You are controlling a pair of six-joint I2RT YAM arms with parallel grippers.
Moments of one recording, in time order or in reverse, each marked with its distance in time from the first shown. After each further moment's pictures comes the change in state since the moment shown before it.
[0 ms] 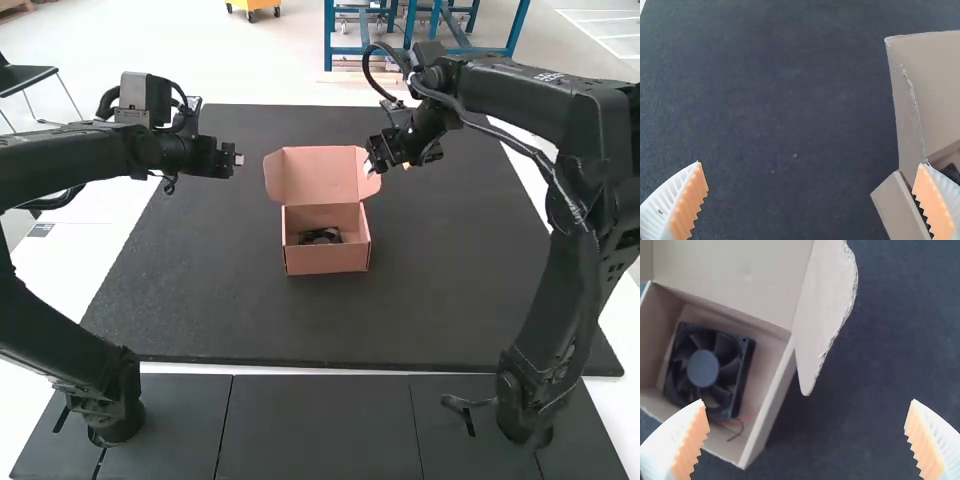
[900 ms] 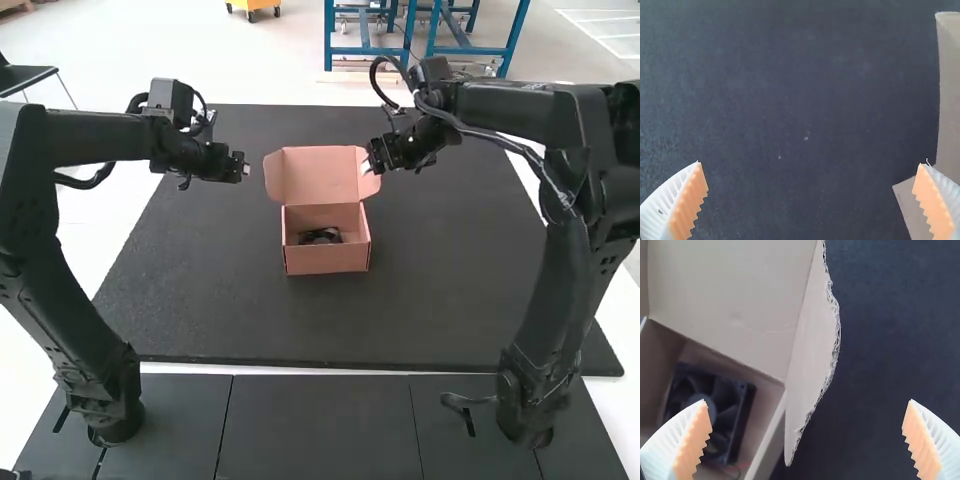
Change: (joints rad) left arm 0.000 0.219 0.127 -0.064 -0.024 0.004; right arm -0.052 0.052 -0.068 0.213 -0.108 -0.004
